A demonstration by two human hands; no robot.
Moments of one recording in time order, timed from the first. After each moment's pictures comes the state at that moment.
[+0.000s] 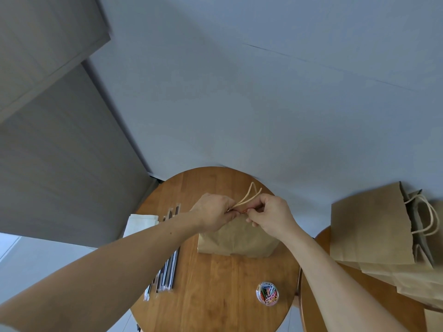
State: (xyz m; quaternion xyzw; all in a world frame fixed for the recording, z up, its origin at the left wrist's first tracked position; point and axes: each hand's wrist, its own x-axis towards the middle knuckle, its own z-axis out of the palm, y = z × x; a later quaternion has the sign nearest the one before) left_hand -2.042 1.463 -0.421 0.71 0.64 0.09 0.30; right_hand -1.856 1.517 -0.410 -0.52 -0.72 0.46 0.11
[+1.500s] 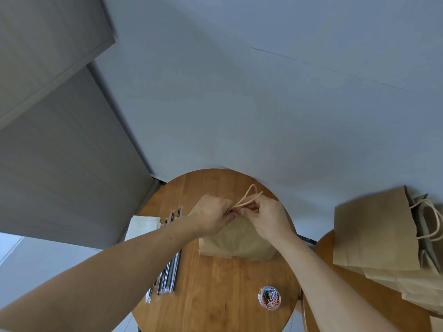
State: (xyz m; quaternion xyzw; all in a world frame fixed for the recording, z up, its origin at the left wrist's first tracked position) left_hand -2.046 1.459 -0.424 0.70 0.66 0.10 0.26; right_hand -1.872 1.514 -0.421 -0.50 -0.73 0.43 0.15
